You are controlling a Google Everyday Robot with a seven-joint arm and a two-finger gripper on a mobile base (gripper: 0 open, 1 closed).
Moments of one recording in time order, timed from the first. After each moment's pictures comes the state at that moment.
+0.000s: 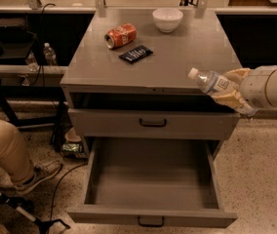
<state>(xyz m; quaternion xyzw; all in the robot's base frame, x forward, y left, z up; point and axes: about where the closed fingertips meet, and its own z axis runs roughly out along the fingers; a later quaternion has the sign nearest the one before) 0.580 -0.241 0.860 -0.46 0.76 -0.03 0.47</state>
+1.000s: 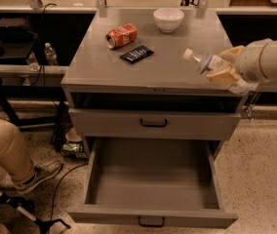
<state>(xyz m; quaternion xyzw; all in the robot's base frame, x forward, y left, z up) 0.625 -0.234 0.894 -0.46 0.75 -0.01 0.47</state>
